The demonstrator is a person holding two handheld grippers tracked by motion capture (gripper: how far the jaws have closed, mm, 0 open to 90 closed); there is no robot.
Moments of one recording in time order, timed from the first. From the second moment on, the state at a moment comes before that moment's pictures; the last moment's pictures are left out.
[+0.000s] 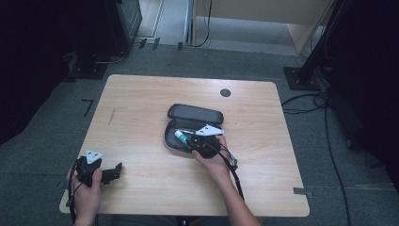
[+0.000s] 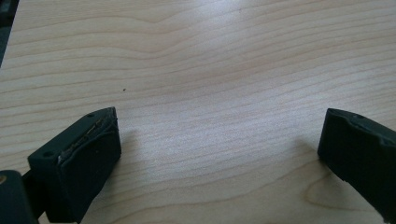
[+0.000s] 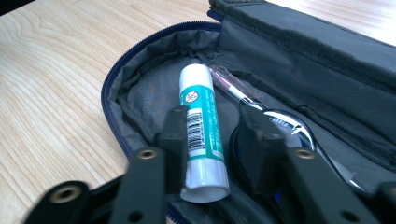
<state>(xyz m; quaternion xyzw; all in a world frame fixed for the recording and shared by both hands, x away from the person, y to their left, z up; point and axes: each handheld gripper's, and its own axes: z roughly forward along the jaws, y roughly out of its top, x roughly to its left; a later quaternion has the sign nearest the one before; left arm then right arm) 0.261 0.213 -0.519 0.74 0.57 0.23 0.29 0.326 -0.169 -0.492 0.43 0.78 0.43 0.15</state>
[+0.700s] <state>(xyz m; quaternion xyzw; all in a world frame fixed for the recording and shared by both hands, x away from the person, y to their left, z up) 0.261 0.213 -0.519 0.74 0.57 0.23 0.29 0.313 -0.180 -0.482 0.42 0.76 0.46 0.17</state>
